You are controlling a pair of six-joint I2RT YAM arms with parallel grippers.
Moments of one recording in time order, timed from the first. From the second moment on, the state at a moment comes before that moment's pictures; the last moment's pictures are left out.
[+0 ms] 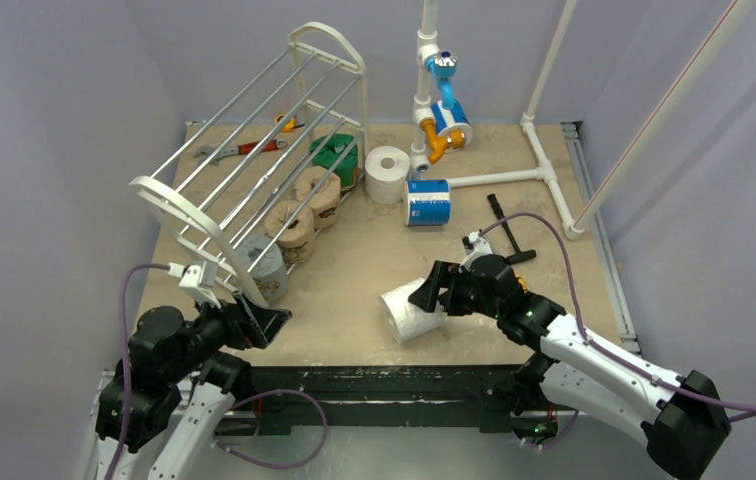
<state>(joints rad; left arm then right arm) -0.34 0.14 0.80 -1.01 0.20 -0.58 0.73 0.83 0.44 -0.20 -0.08 0.81</state>
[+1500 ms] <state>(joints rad) -0.74 0.38 0.48 -0.54 0.16 -0.83 0.73 0.80 0.33 -0.02 -0.23 0.81</state>
